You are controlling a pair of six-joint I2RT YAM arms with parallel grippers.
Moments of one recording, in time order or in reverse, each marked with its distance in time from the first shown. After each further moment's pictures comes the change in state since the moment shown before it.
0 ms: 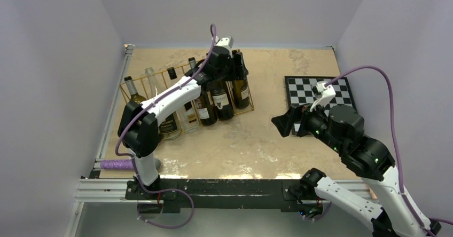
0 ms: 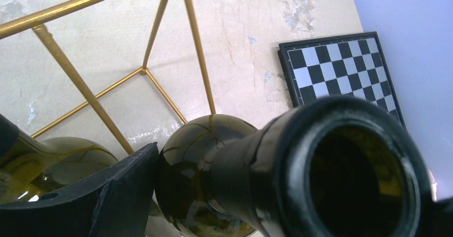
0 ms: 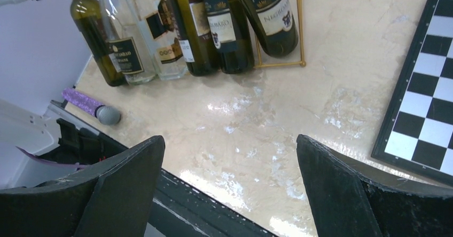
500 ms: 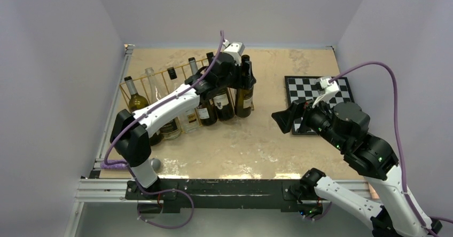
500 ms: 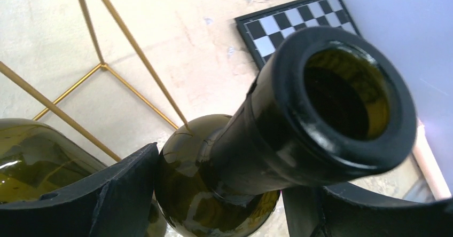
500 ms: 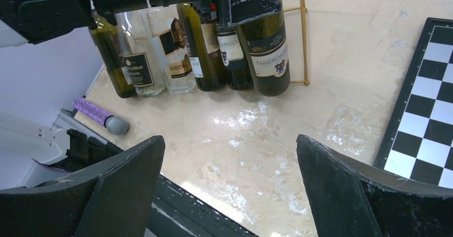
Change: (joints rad) left arm -0.097 -0.123 -0.063 0.000 0.039 0.101; right arm 0.000 0.033 0.053 0.025 -0.007 -0.019
